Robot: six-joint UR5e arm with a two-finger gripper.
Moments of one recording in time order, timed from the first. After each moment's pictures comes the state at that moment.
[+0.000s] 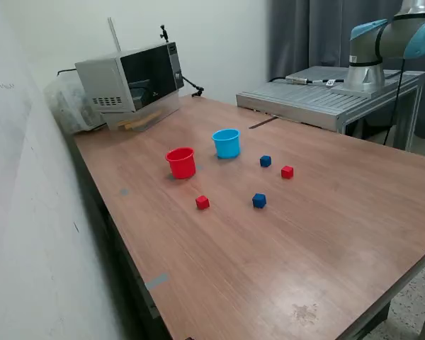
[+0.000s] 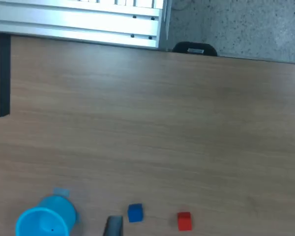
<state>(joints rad) 0.07 -1.80 1.72 -1.54 -1.65 3.12</state>
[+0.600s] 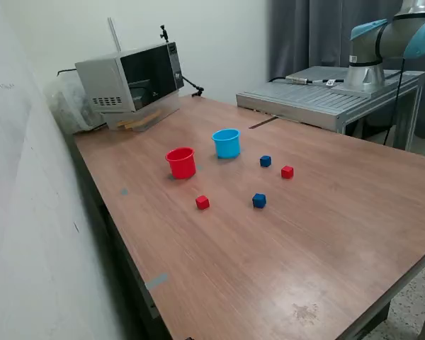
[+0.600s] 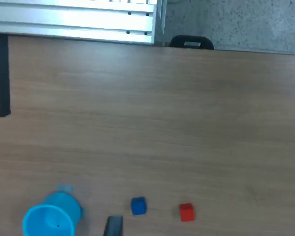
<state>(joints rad) 0.07 -1.81 1.71 -1.54 -1.65 3.16</state>
